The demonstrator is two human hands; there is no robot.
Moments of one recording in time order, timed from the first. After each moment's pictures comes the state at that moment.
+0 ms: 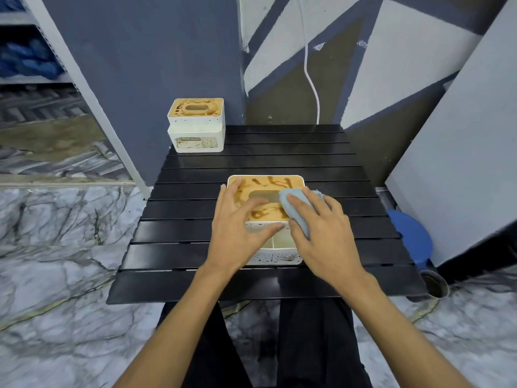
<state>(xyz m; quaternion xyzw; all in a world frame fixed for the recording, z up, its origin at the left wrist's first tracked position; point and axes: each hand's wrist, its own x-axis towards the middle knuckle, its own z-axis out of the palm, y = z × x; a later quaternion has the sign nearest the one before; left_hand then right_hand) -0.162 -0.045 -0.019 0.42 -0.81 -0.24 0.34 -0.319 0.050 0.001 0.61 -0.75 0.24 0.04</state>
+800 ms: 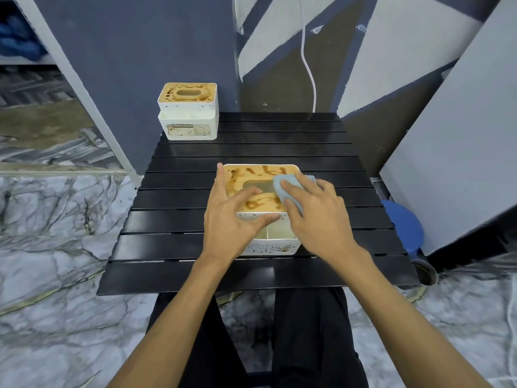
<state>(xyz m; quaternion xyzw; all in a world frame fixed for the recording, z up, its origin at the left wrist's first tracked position) -0.167 -0.045 -0.024 0.44 -0.77 -0.26 0.37 -0.323 0.033 0.016 0.61 -0.77 0.20 0.02</state>
